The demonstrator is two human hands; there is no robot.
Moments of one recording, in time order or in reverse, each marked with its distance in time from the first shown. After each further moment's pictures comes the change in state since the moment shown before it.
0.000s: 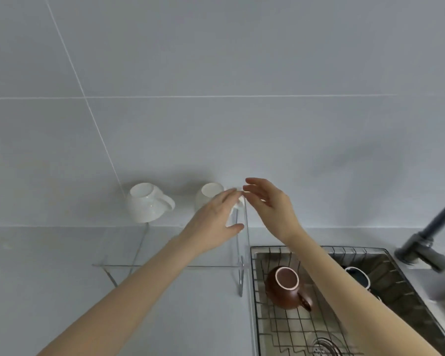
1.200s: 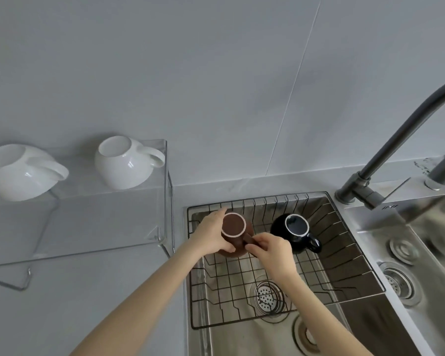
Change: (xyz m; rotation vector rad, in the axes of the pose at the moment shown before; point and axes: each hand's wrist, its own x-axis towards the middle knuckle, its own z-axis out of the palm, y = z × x) left_hand 0.036 0.037 0.202 -0.245 -0.496 -0.318; right_hand -0.124 0.192 -0.073 -0.297 0.096 0.574
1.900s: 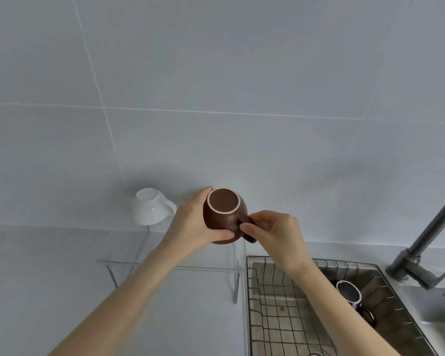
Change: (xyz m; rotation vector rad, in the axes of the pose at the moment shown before) left_hand -0.172 -0.011 -0.171 -0.127 0.744 0.217; right_hand -0.075 -0.230 -0.012 0.201 -0.062 -0.531
